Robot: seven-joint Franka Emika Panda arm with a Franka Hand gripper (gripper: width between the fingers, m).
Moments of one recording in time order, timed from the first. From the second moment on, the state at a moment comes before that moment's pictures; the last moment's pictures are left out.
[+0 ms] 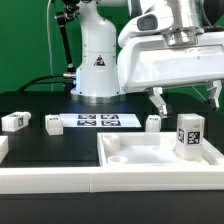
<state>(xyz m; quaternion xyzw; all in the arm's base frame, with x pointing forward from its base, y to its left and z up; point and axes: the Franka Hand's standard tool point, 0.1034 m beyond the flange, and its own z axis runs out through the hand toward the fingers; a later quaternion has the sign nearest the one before) 0.609 0.104 0.095 -0.98 -0.10 -0.15 0.06</state>
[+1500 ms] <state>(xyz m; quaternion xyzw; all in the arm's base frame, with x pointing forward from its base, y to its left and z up) 0.634 0.095 0.087 -0.99 -0.12 -0.03 0.06</state>
